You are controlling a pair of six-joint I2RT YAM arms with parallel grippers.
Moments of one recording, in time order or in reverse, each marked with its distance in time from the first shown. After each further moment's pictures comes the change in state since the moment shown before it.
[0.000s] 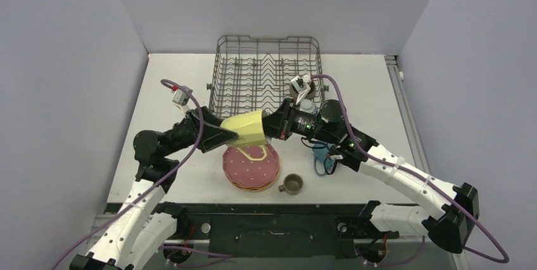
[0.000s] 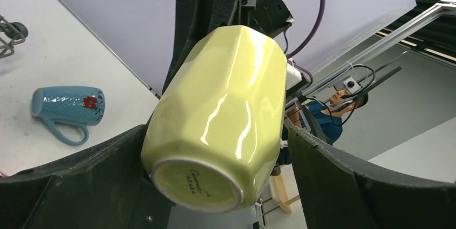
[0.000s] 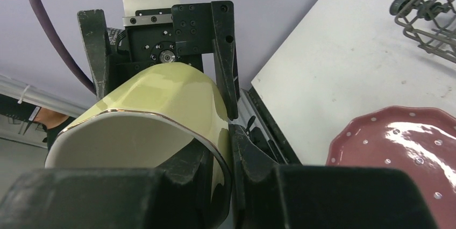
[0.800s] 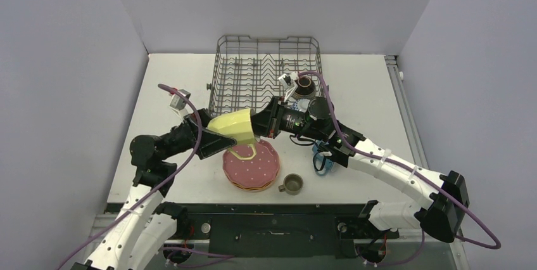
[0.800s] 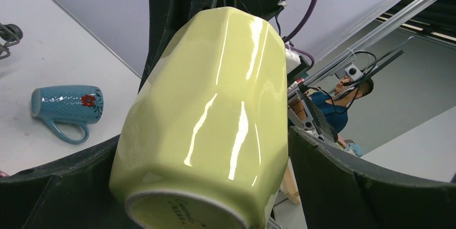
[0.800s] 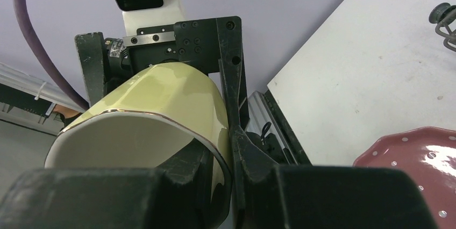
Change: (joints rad) left arm 0.001 -0.048 -0.008 0.027 0.024 -0.011; right arm 0.052 0.116 0.057 0.121 -0.014 0.044
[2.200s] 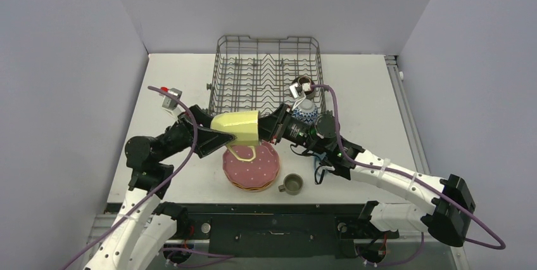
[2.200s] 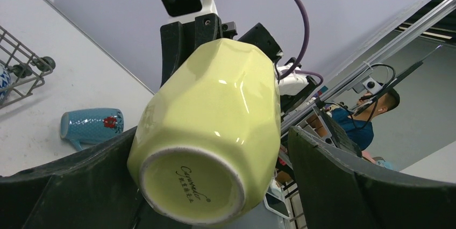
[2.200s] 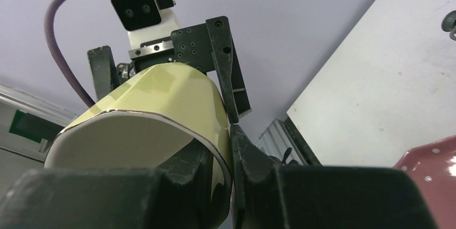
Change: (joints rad) left arm 0.006 -0.040 0.043 -0.122 -0.064 0.115; right arm 0.050 -0.071 -0.169 0.193 0.152 0.115
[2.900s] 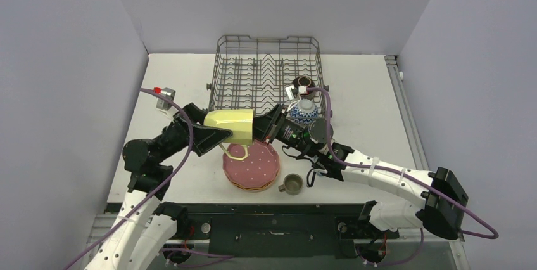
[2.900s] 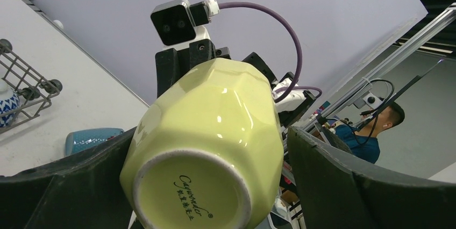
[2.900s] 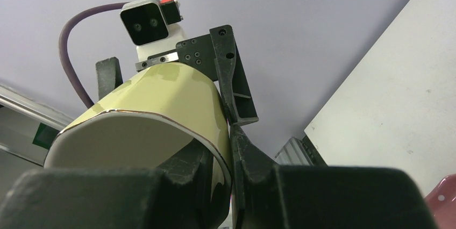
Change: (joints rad) left arm 0.000 -0.023 -0.003 0.046 -0.088 -0.016; right arm 0.062 0.072 -0.022 0.193 0.111 0.056
